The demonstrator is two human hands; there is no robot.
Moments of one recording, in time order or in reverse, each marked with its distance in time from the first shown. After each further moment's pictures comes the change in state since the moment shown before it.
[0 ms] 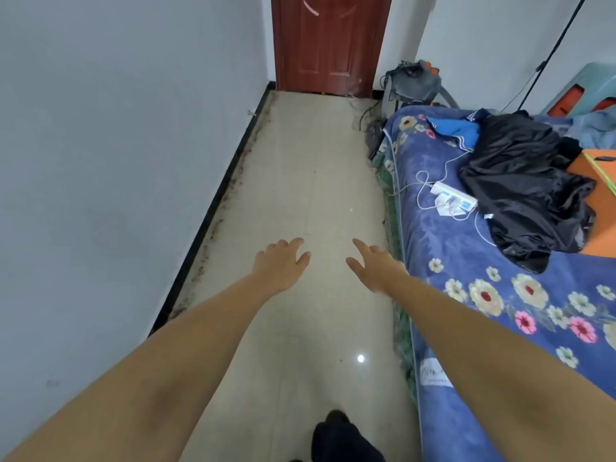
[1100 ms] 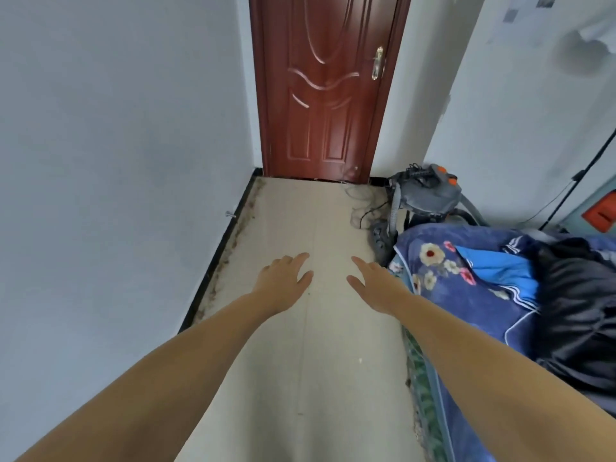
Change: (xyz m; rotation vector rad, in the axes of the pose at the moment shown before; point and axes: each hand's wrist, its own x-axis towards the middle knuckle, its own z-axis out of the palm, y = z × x) left_hand 0.662 -0.019 -0.243 0.033 0.107 0.154; right_hand 0.644 0.008 -0.303 0.002 0.137 -0.080
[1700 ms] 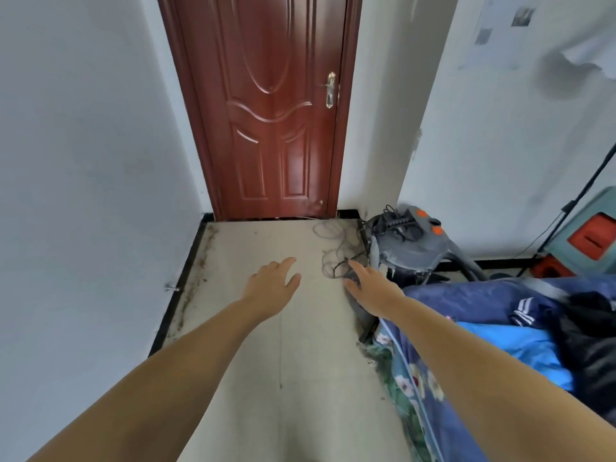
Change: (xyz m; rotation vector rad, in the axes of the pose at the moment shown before) left_hand 0.435 0.011 -0.058 -0.065 -0.006 0.078; right_hand 0.362 0.134 -0.141 0.113 0.064 0.130
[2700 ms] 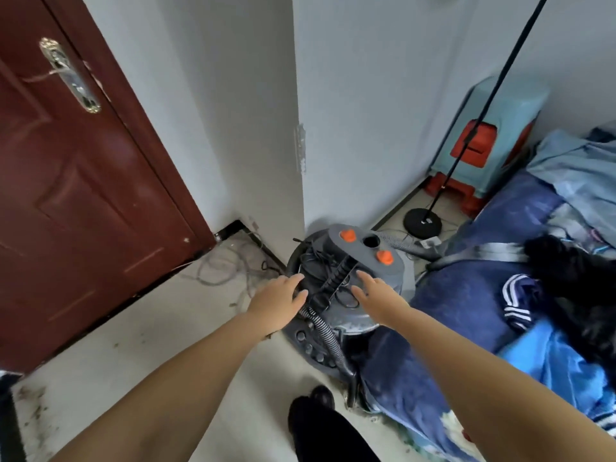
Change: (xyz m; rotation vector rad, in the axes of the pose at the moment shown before) left_hand 0.651 0.123 0.113 0.195 -0.497 0.619; right_hand 0.429 0.279 -0.073 0.420 0.020 0.766
